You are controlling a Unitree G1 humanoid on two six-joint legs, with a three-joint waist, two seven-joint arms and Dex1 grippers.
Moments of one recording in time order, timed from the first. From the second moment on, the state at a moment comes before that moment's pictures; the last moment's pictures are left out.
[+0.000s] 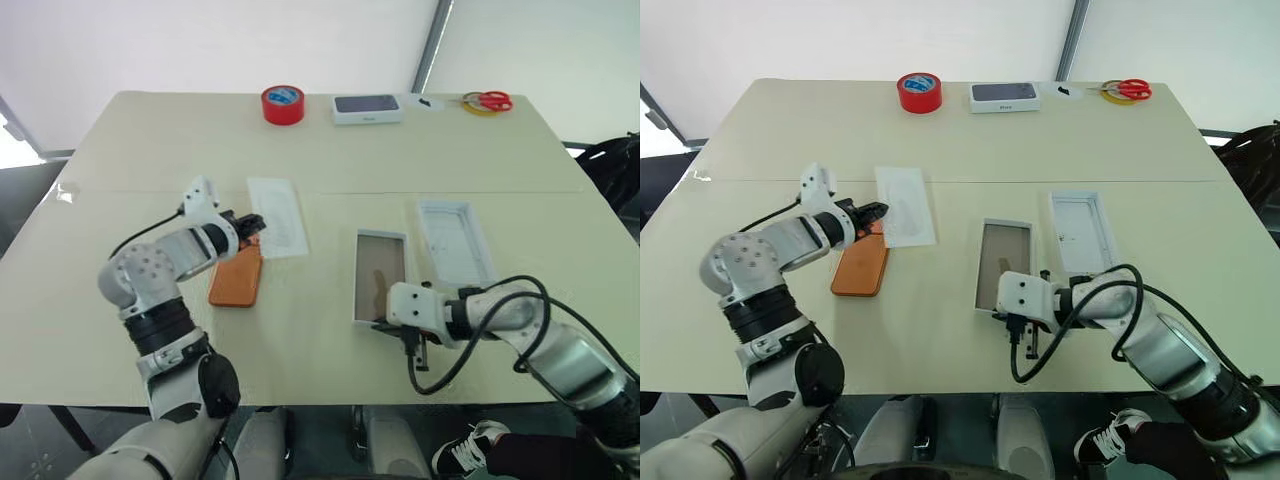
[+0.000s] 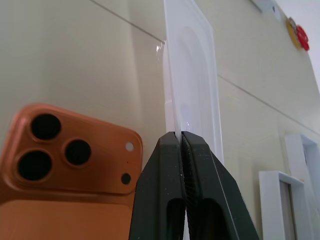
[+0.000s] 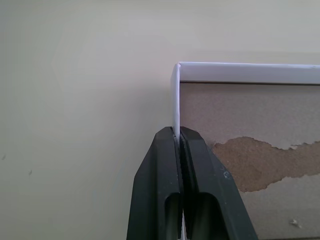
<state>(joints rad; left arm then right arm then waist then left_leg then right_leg) -0.77 0.09 0.67 -0.09 -0.61 1.44 0.05 -0.36 -0.85 0.39 -0.47 0.13 0.58 0.96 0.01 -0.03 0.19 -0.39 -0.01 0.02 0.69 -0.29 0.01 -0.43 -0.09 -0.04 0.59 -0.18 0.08</state>
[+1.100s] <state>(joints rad) -0.75 -0.15 0.58 -0.23 -0.57 1.58 0.08 -0.53 -0.72 0.24 -0.23 0.09 0.50 0.99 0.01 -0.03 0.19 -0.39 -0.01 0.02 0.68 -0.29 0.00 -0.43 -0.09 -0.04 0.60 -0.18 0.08</state>
